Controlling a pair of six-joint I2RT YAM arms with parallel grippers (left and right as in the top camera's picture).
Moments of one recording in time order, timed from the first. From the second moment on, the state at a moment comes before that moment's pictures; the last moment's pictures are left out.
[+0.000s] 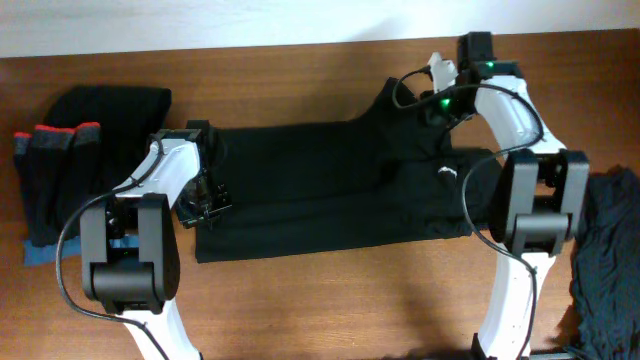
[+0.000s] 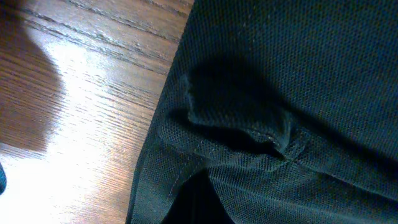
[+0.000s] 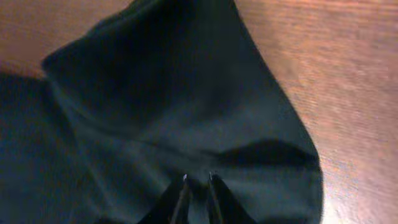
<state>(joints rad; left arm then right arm) -0.06 2.05 1.36 -1.08 -0.07 -0.43 -0.04 2.29 1.89 -0.84 -0.31 -0.16</state>
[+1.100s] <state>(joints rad) -0.06 2.05 1.36 -1.08 -0.07 -0.43 -0.14 2.41 1.89 -0.55 -0.09 0.16</state>
